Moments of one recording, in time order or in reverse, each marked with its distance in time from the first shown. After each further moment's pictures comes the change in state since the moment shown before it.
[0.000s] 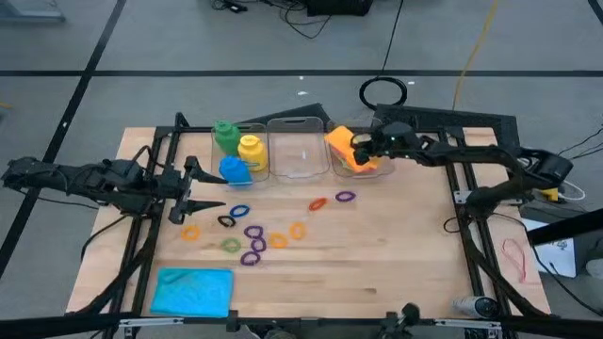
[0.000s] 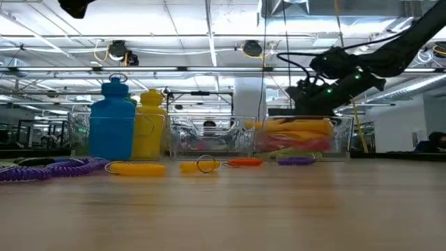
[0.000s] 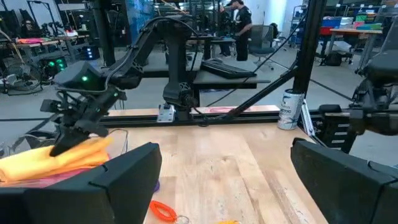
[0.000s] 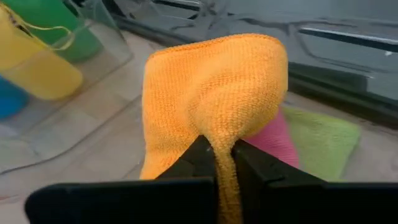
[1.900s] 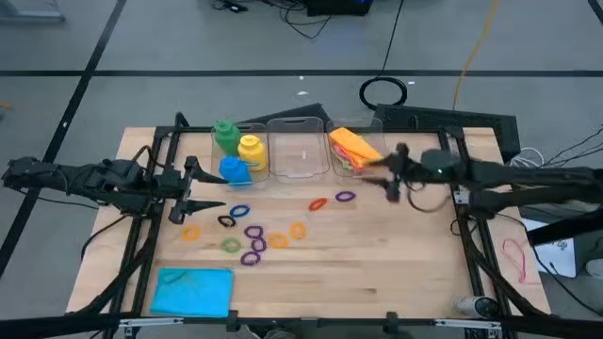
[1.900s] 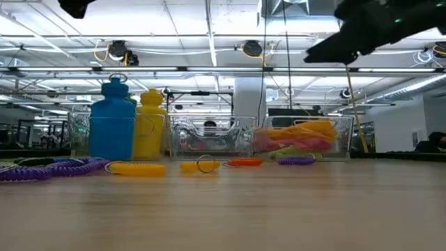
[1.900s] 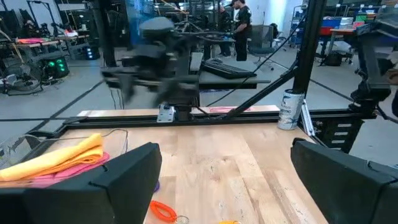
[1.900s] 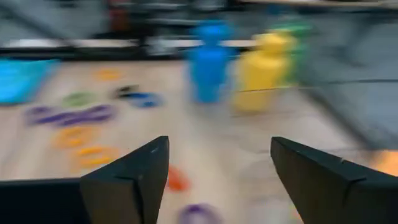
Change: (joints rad) left arm 0.000 0.000 0.000 0.000 0.000 0.000; right arm 0.517 -0.586 -0.011 -0.366 0.101 -0.341
